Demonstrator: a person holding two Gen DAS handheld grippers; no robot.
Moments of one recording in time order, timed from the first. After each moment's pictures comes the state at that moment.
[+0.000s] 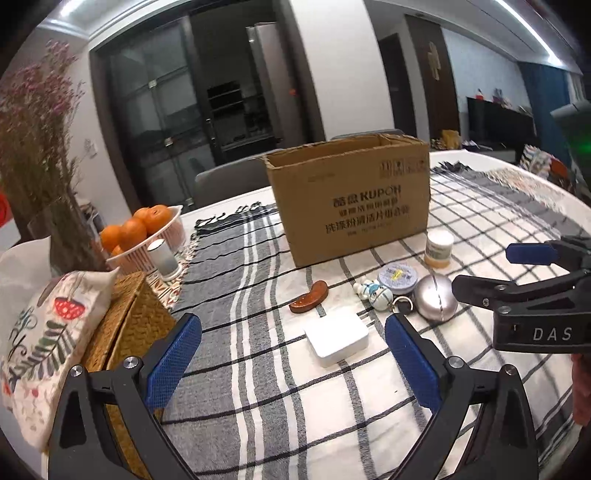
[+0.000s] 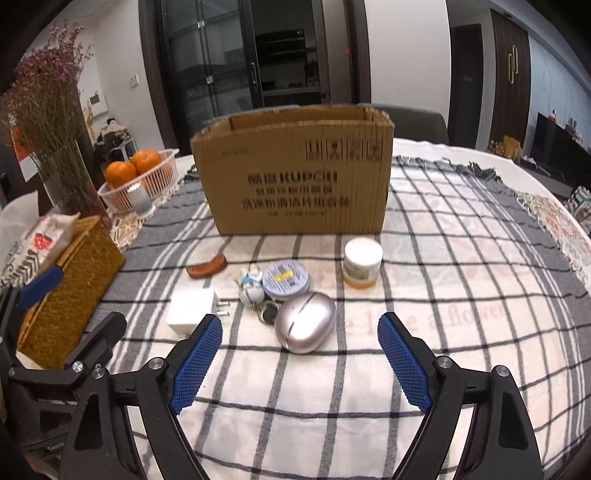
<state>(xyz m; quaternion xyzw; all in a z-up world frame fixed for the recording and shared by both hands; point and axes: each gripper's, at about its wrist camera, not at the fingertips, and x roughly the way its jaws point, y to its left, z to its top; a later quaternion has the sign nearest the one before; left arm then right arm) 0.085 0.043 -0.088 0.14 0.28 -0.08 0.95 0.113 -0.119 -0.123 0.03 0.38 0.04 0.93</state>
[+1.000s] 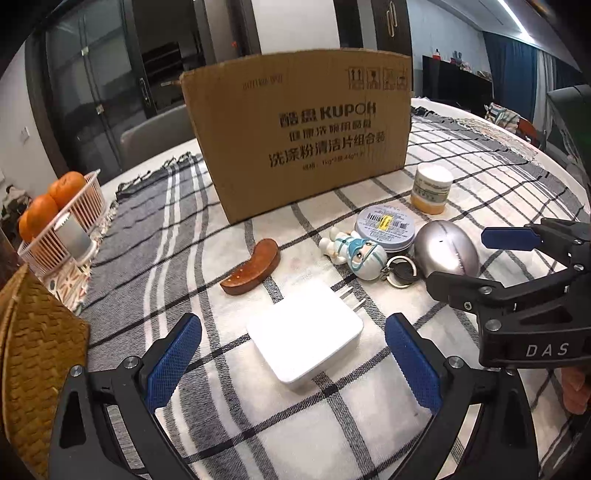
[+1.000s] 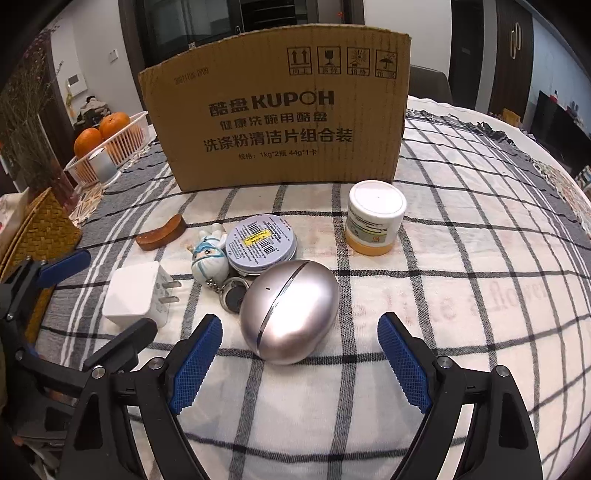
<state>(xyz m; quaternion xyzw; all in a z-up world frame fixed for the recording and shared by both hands) 0.163 0.027 -0.158 0.15 0.38 -0.18 0.90 0.162 -0.119 -0.186 0.03 0.44 0.02 0.90</state>
